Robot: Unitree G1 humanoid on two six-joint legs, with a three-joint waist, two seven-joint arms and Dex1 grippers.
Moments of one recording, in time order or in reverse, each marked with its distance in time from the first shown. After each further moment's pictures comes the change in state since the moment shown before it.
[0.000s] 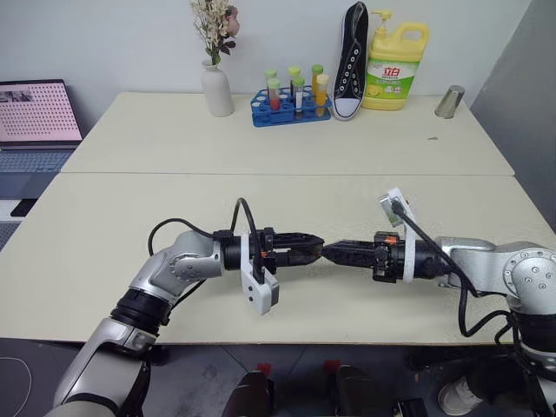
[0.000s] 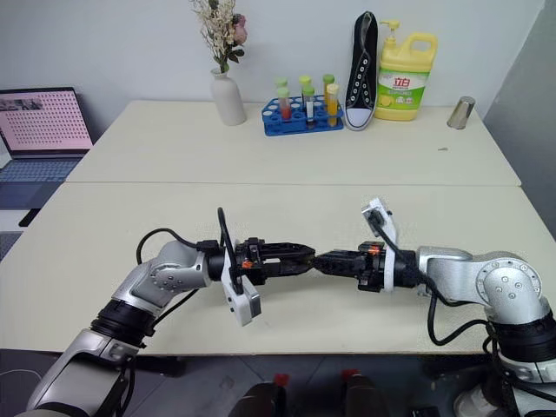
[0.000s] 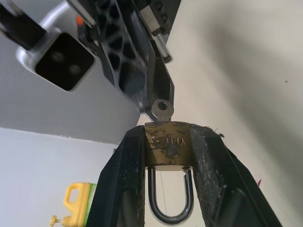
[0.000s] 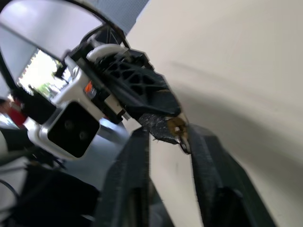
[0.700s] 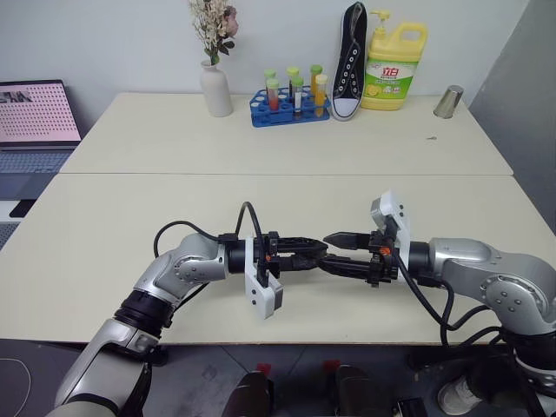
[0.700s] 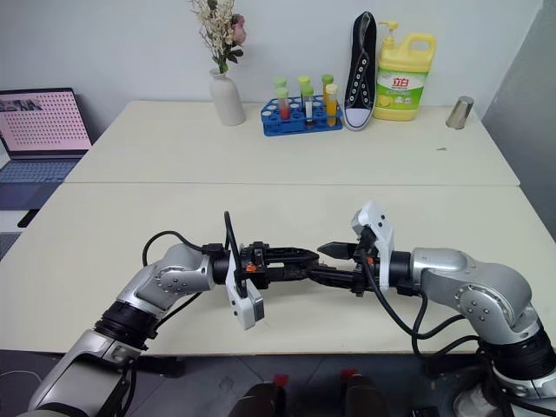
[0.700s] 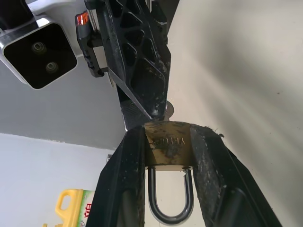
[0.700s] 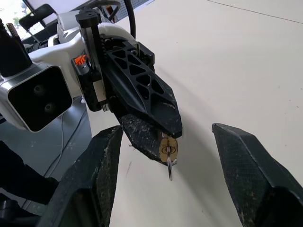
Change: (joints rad) left arm 0.003 -0.002 -0.017 -0.004 -0.008 0.008 0.000; right arm 0.070 0.078 0.053 -0.055 -0.473 -0.149 0.291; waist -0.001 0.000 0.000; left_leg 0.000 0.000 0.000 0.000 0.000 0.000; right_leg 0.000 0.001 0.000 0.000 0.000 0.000
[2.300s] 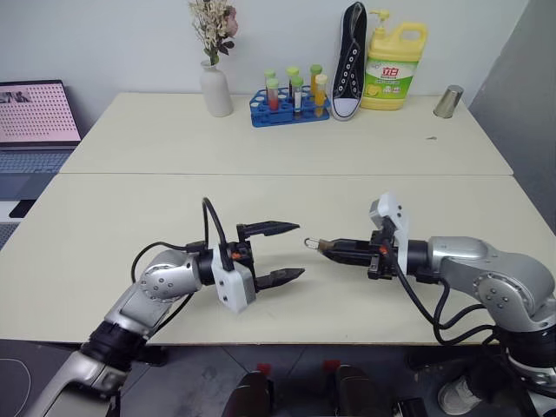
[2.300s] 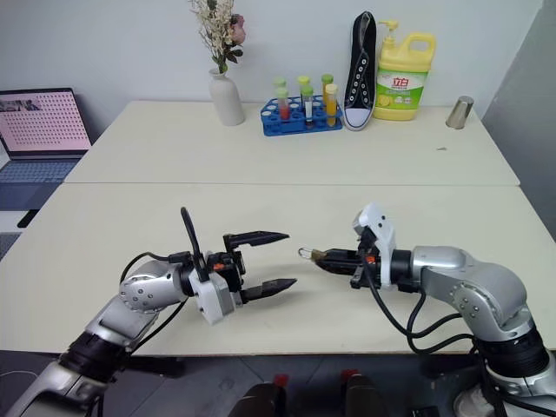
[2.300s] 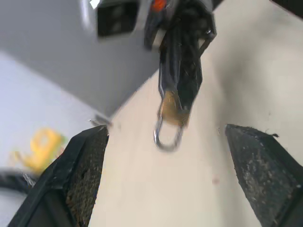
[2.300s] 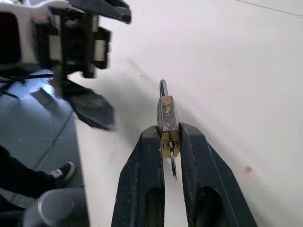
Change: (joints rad) left arm 0.239 0.127 0.034 -0.222 -0.484 0.393 -0.113; right arm 0.001 0.008 -0.032 0.029 -0.156 0.012 0.103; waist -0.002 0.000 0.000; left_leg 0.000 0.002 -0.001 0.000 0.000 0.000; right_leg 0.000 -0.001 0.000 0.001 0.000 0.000
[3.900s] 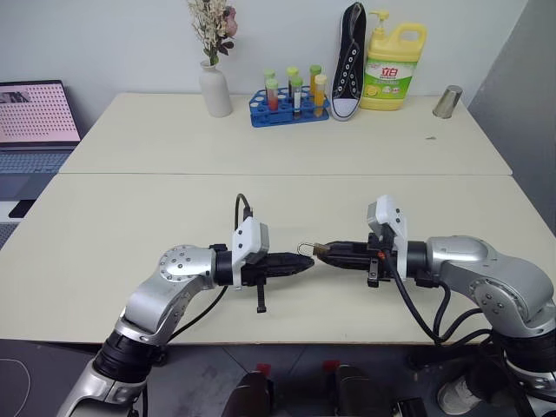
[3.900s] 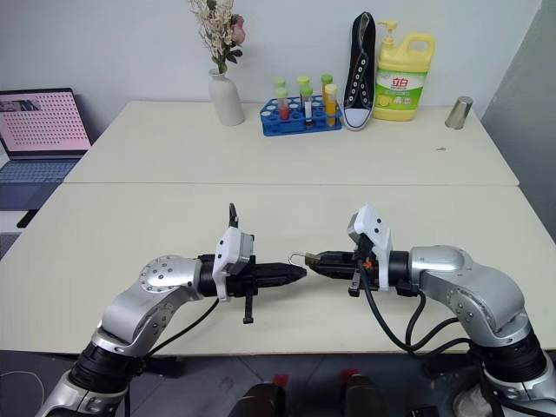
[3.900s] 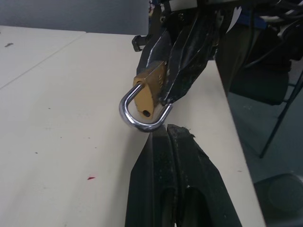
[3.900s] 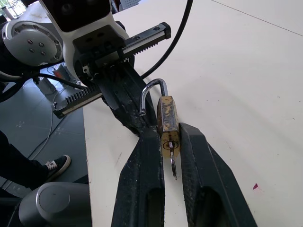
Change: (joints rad) left arm 0.001 -0.130 0.132 -0.290 -0.361 1.033 -0.305; right arm 0.009 0.025 0.039 -0.050 -0.097 -0.056 0.092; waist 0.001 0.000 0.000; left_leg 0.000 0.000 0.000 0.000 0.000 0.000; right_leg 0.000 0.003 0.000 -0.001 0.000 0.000
